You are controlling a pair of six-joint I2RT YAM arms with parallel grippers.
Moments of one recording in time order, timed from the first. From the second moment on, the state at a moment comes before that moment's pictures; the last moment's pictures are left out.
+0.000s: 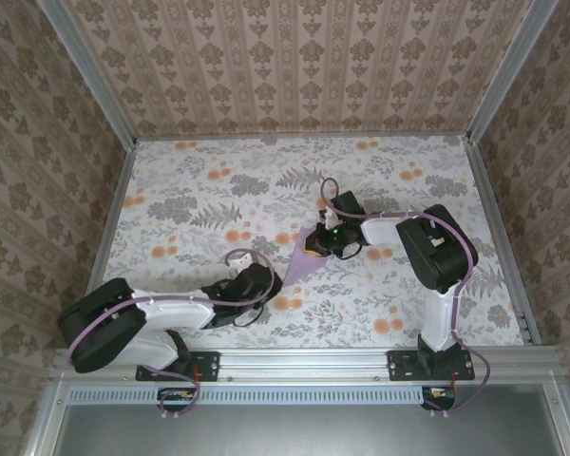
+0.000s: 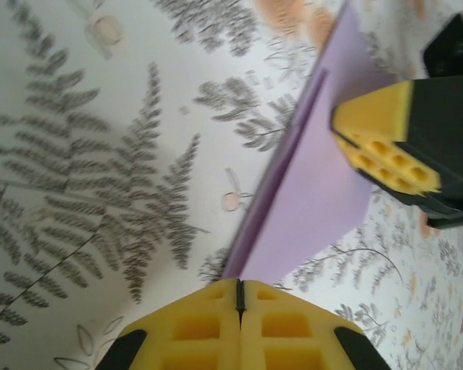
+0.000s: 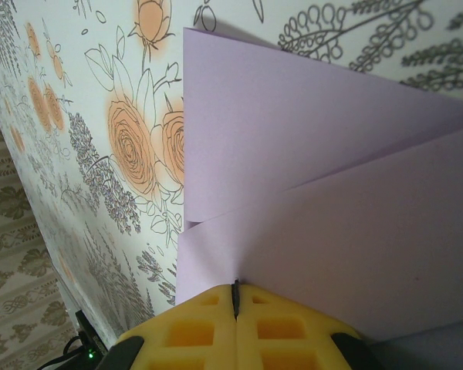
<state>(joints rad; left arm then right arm) -1.03 1.31 0.36 0.24 -0.22 -1.33 0.43 1.96 1.01 -0.09 -0.63 0.76</state>
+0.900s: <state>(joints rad) -0.91 1.66 0.59 0.35 0.00 -1.13 0.43 1.97 1.03 -0.11 -0.64 0.76</state>
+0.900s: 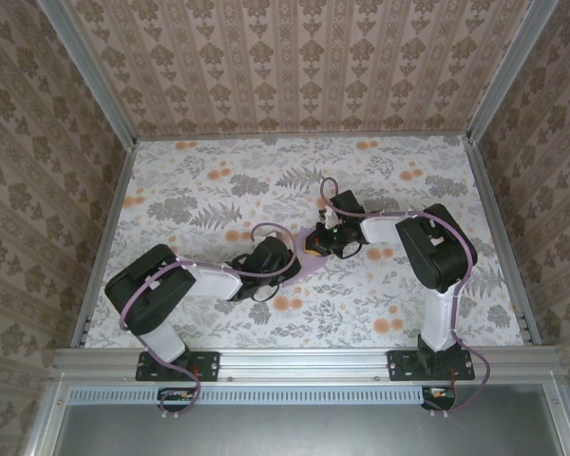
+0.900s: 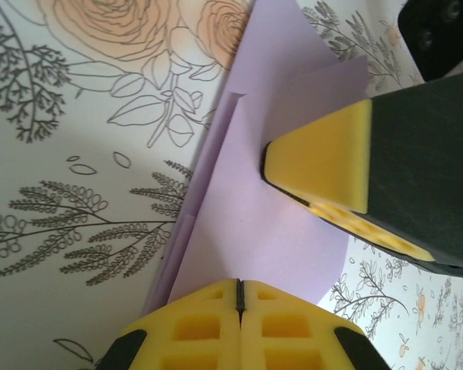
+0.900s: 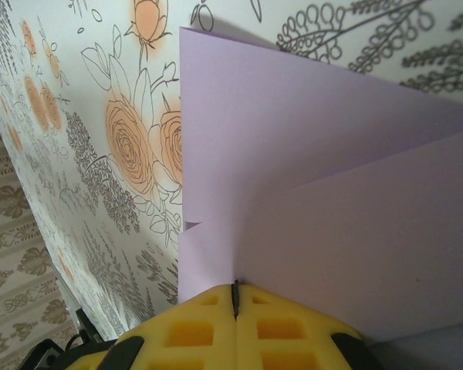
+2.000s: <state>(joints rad) -0.91 1.66 0.55 0.38 0.02 -1.24 0.49 1.95 1.03 -0.17 -0.66 0.61</state>
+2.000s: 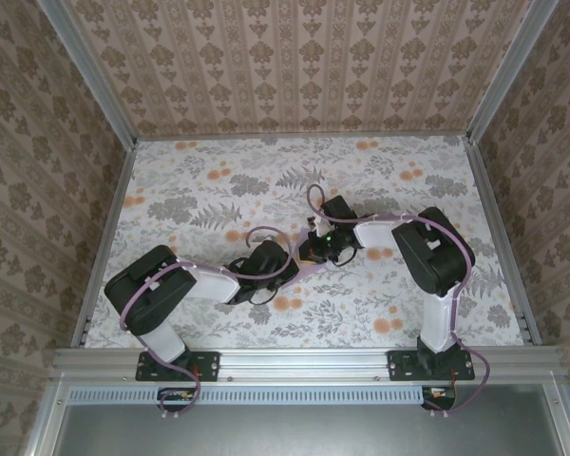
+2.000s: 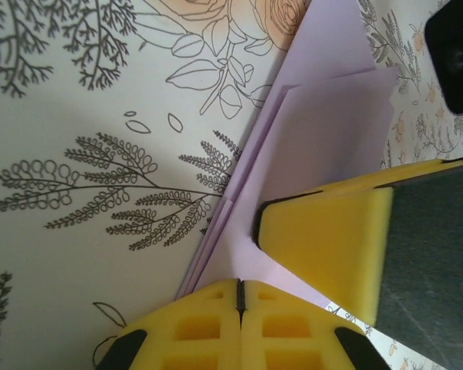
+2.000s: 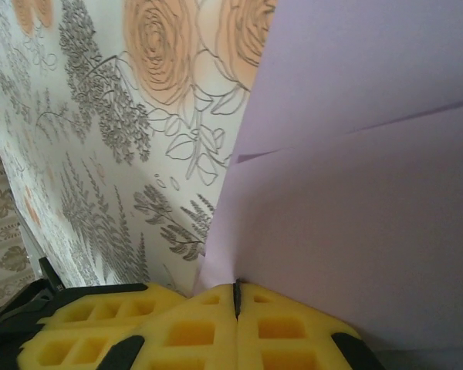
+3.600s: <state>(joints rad) -0.82 1.63 0.52 0.36 0.22 -1.02 0.47 1.94 0.97 -0.08 -0.68 0.73</state>
